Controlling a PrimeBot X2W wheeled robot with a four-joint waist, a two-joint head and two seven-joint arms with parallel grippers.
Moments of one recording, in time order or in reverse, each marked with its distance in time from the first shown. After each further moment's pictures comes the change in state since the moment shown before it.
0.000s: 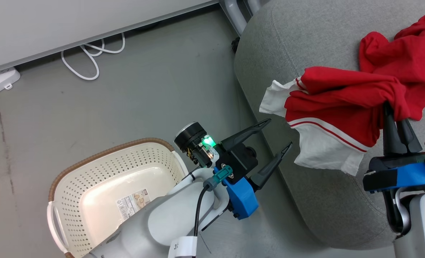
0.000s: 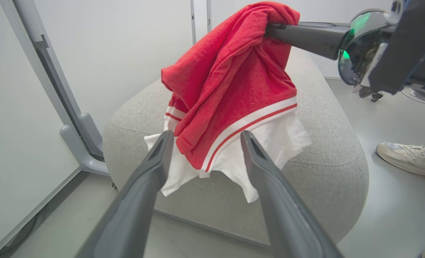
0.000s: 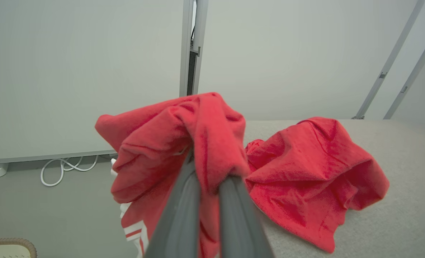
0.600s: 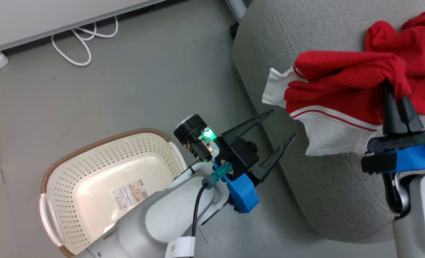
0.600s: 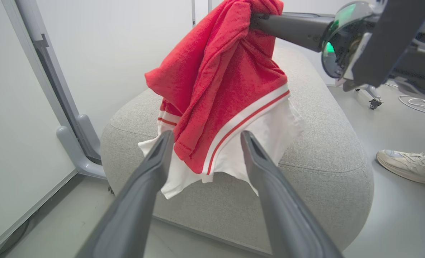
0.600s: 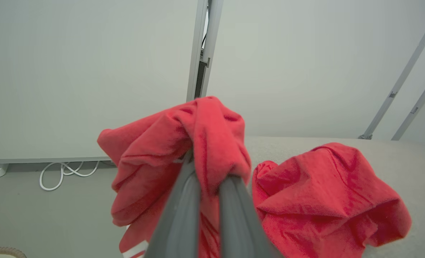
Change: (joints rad) left arm -0.010 0.006 0.020 -0.041 0.027 0.008 0.000; right arm -0.056 0.000 0.018 -0.035 -0.018 0.000 0.000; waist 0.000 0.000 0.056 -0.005
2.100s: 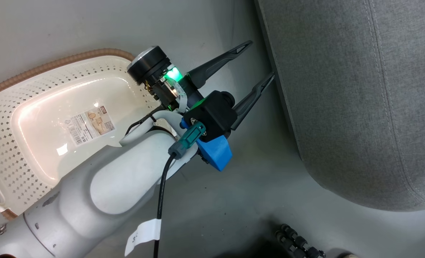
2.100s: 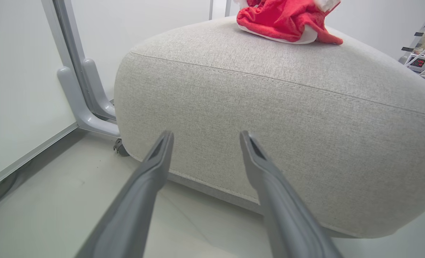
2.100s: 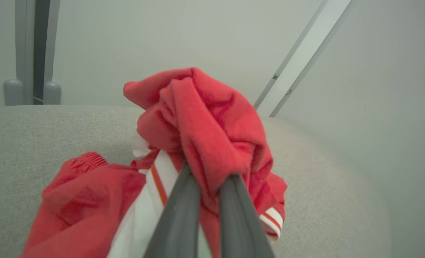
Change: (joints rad) left arm -0.194 0.221 0.023 -0.272 0.078 0.052 0.127; right arm -0.416 -0.221 -0.463 0.249 -0.025 0.000 0.000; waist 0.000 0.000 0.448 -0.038
